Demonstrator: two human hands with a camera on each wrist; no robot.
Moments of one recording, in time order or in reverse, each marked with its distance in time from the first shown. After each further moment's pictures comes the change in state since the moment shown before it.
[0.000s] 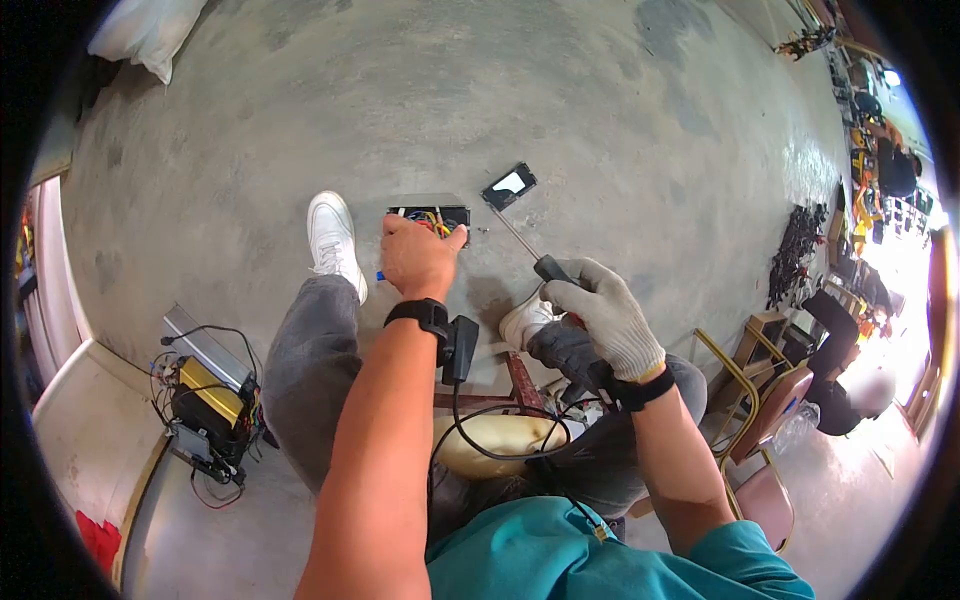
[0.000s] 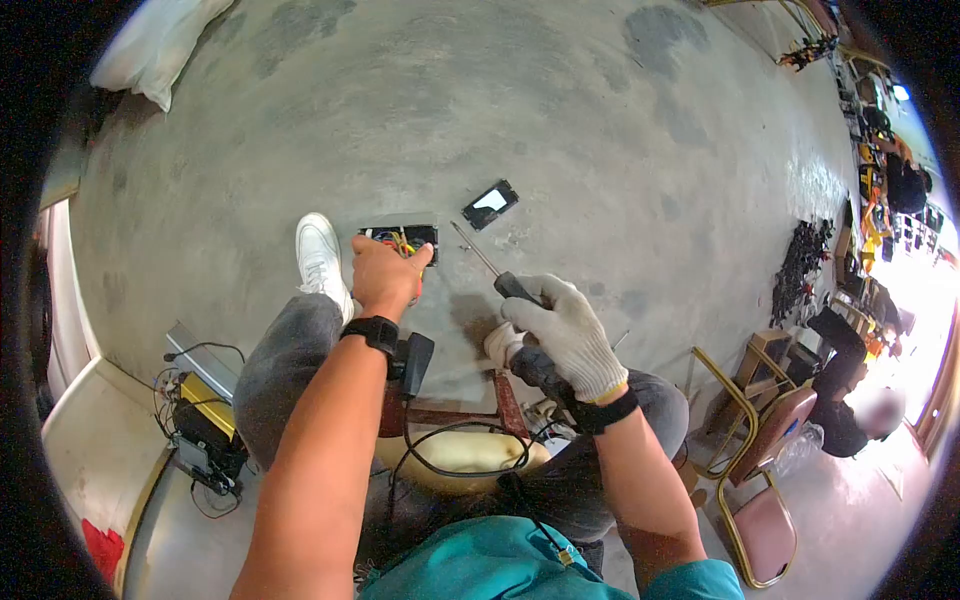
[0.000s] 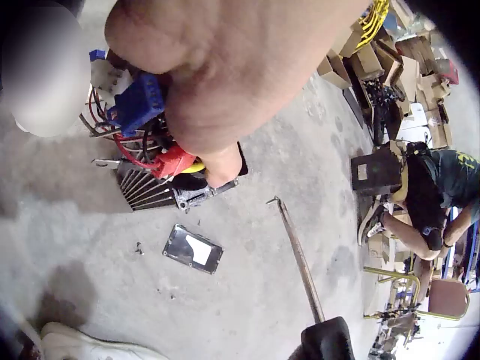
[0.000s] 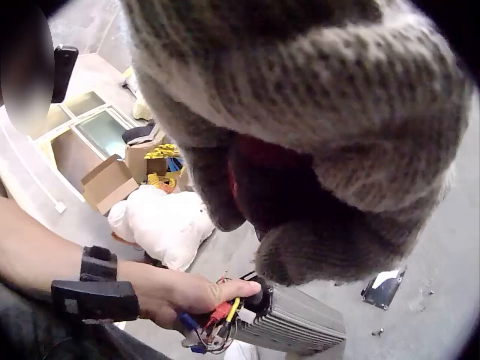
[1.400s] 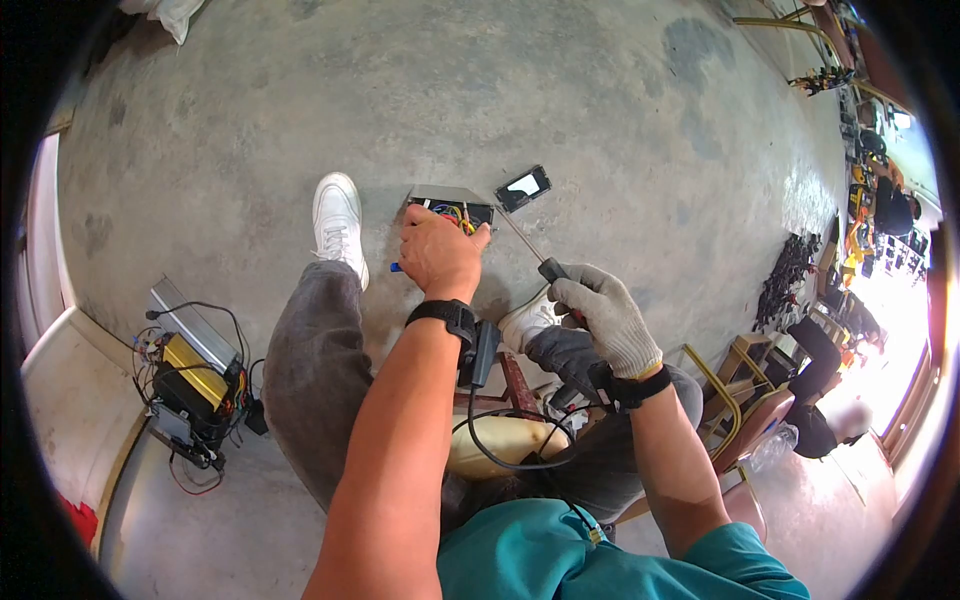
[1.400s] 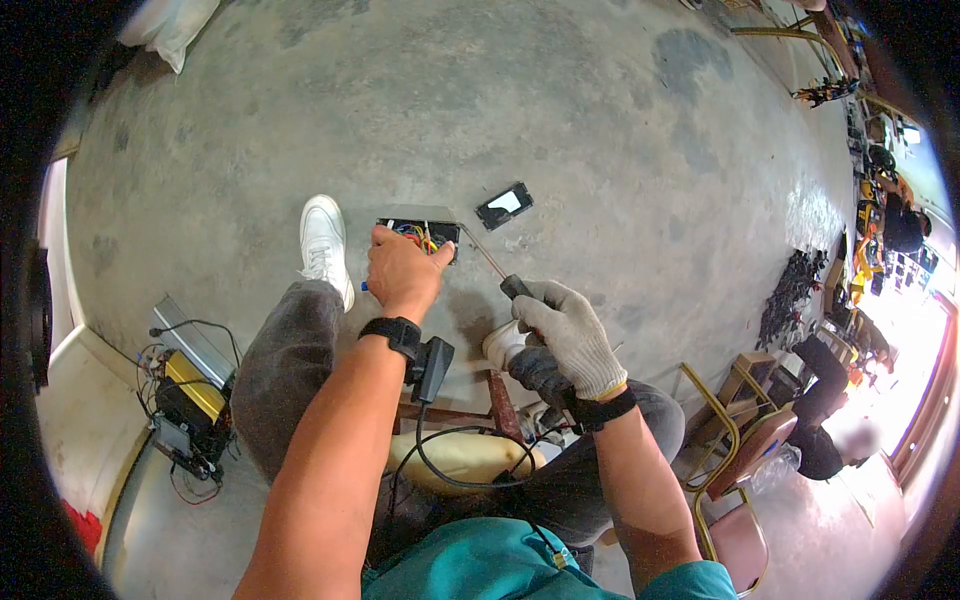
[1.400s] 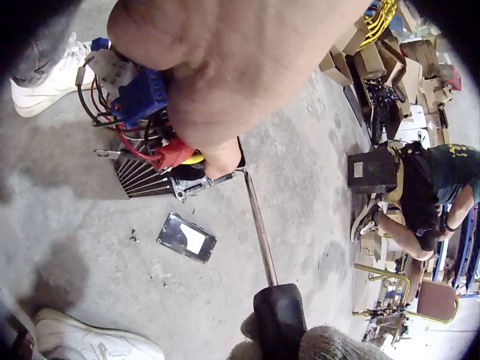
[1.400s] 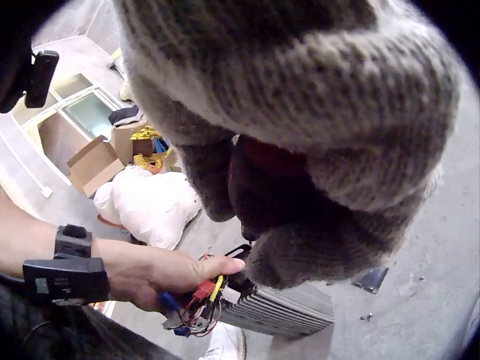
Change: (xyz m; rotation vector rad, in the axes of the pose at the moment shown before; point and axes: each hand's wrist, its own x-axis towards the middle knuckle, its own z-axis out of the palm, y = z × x) left_hand -0.004 0.006 -0.006 0.043 -0.043 -0.033; right_hand 0.022 0.008 0.015 0.022 -0.039 0.083
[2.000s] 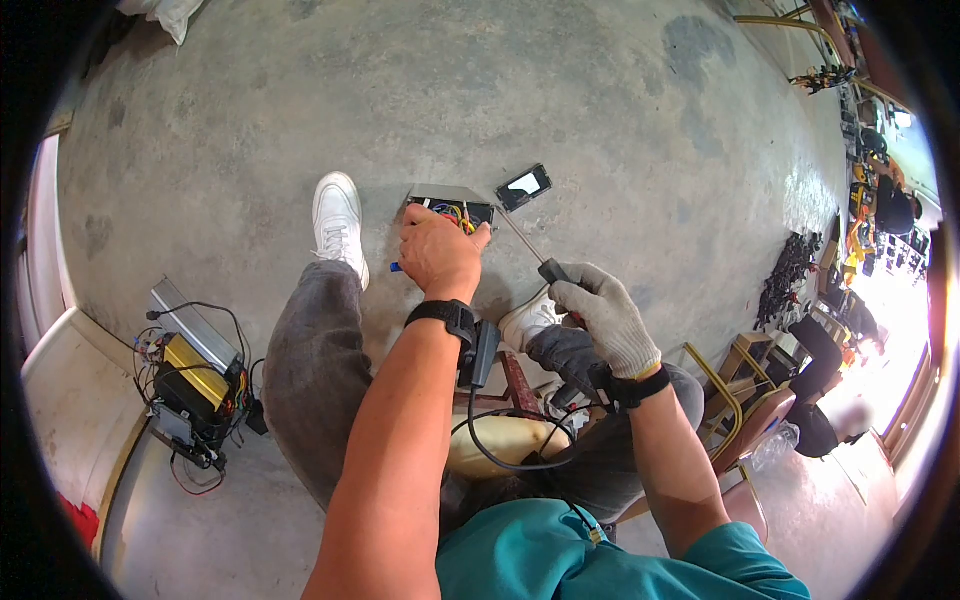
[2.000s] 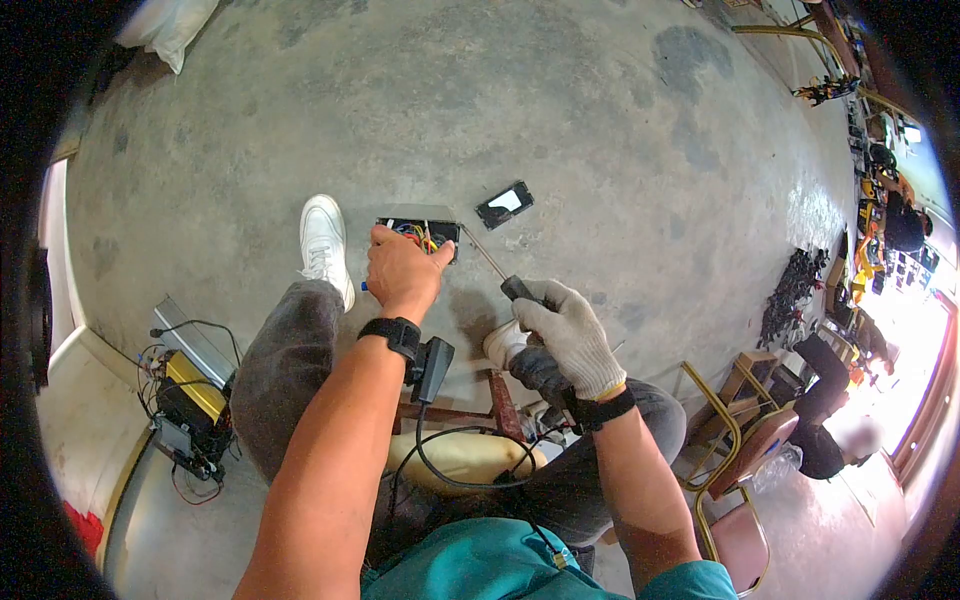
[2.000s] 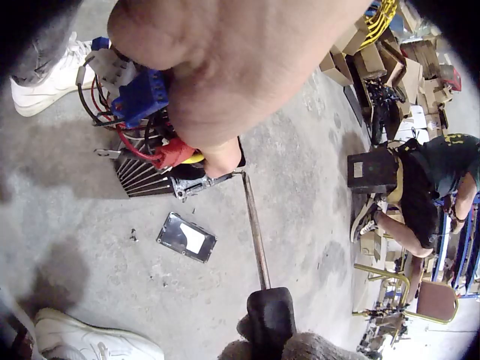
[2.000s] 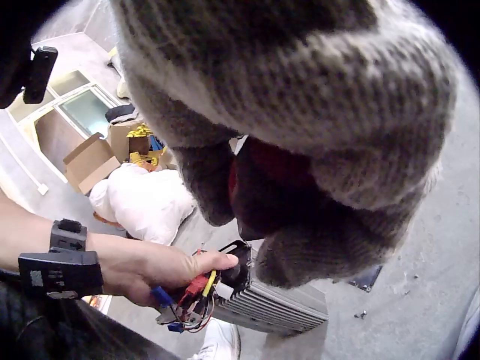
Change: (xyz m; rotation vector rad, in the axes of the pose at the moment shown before) left_hand 0.002 -0.001 0.001 0.020 -0.016 0.013; right_hand 0.001 0.004 -0.001 -0.034 -0.013 -0.031
